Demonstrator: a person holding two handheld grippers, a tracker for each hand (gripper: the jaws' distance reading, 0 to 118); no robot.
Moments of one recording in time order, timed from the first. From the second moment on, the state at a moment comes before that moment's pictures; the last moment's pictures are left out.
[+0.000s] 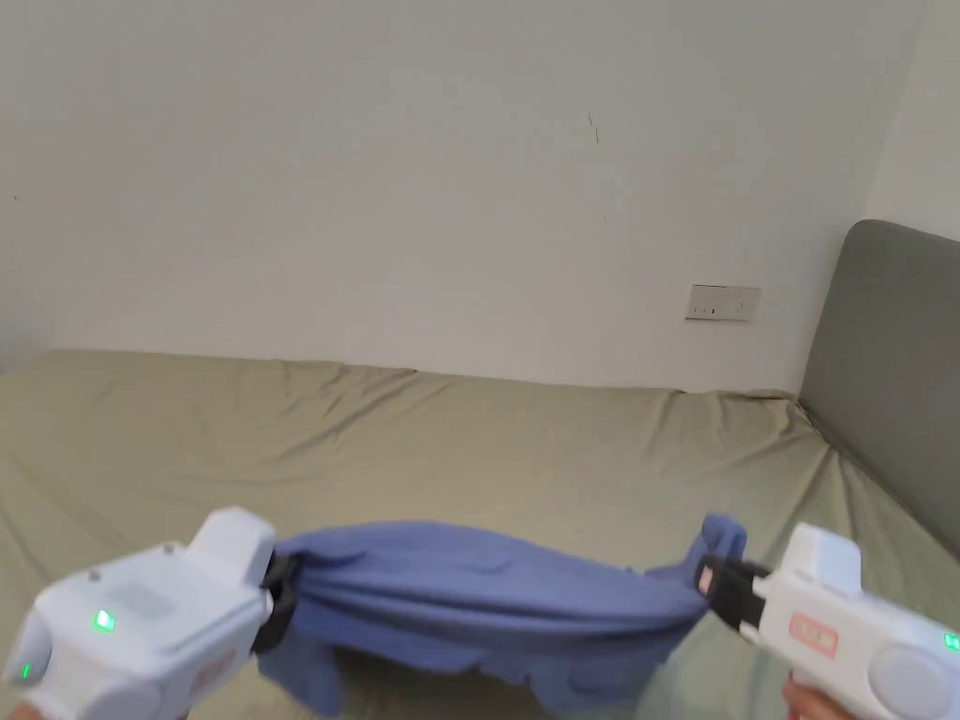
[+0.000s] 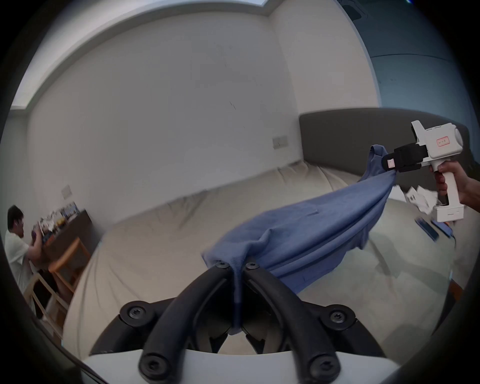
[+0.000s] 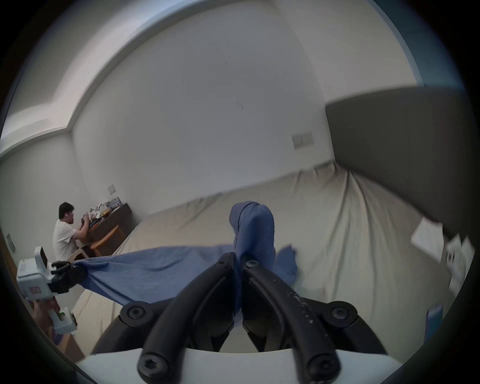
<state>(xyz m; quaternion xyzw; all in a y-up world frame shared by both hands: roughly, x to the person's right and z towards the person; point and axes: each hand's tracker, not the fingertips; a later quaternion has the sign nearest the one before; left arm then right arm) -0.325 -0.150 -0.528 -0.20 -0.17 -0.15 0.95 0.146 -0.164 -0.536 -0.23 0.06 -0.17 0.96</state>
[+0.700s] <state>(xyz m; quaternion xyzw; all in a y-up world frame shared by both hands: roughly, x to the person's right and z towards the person) -0.328 -0.272 -0.297 -0.33 -0.18 -0.12 0.92 0.137 -0.269 -0.283 -0.32 0.02 -0.26 0.91</state>
